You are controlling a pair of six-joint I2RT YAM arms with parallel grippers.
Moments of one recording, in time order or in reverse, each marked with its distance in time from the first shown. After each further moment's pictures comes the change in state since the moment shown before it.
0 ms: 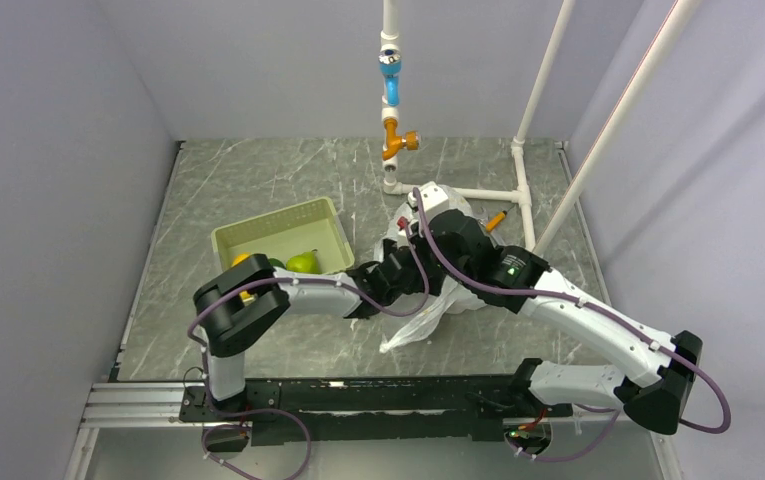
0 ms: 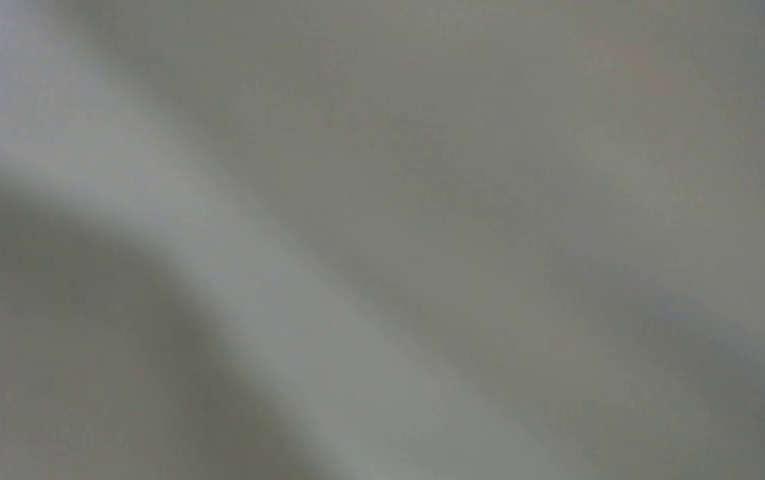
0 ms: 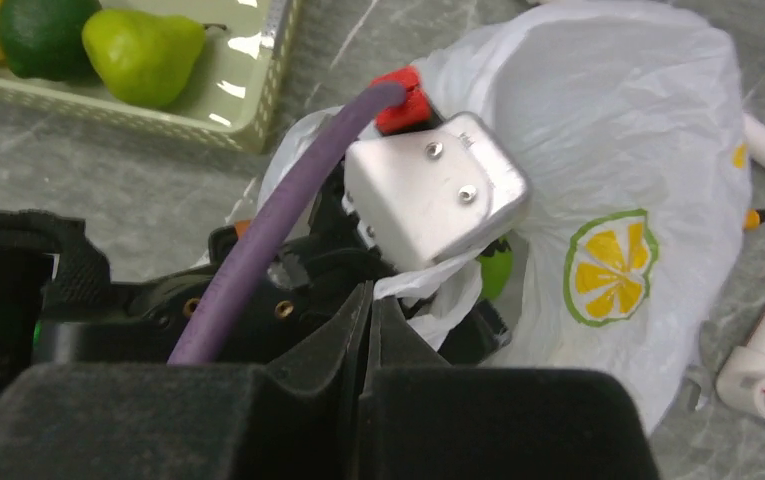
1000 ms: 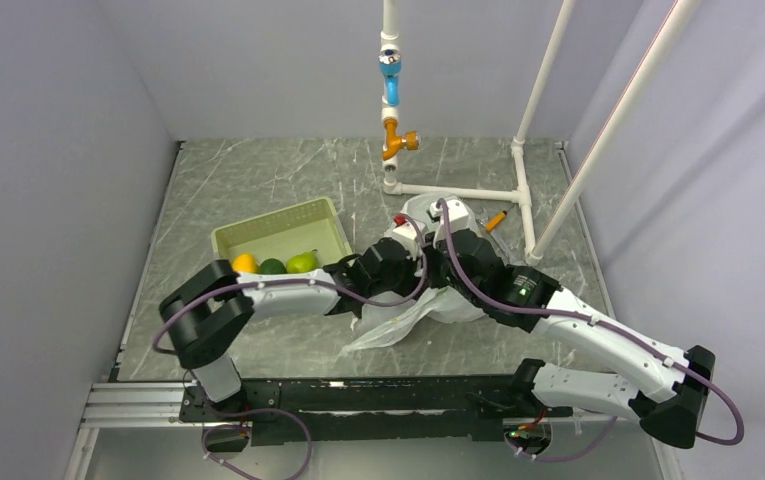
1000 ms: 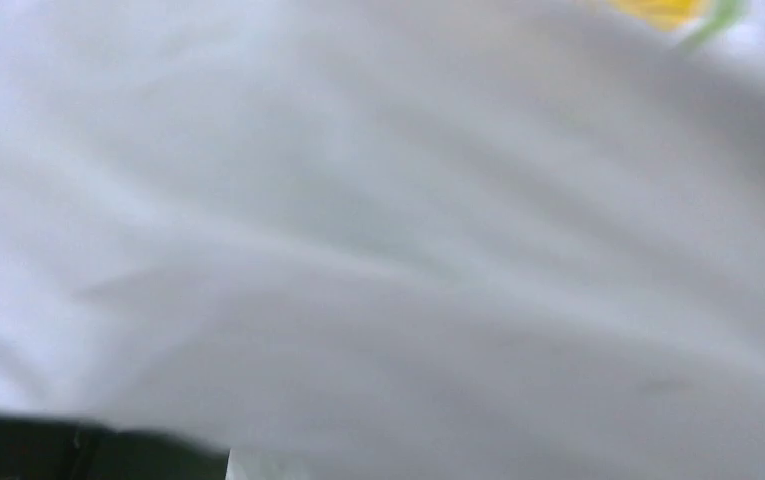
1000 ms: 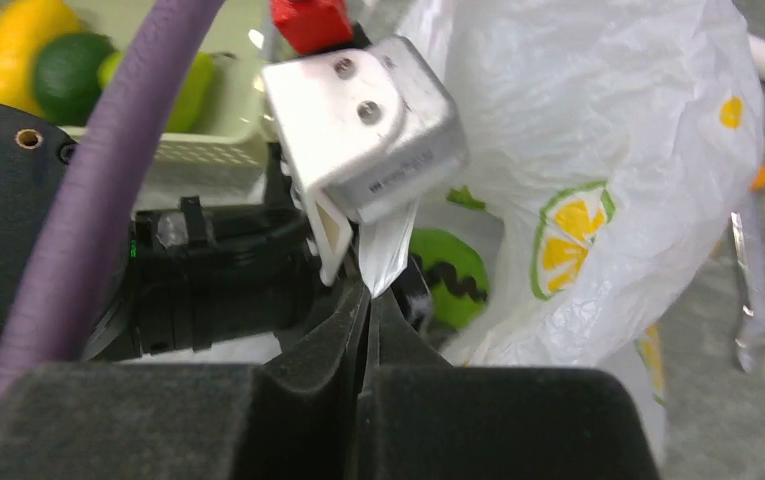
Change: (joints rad) left arm 0.050 -0.088 -0.016 -0.100 0.254 0.086; right arm 0.015 -0.124 -0.144 0.060 0.090 0.115
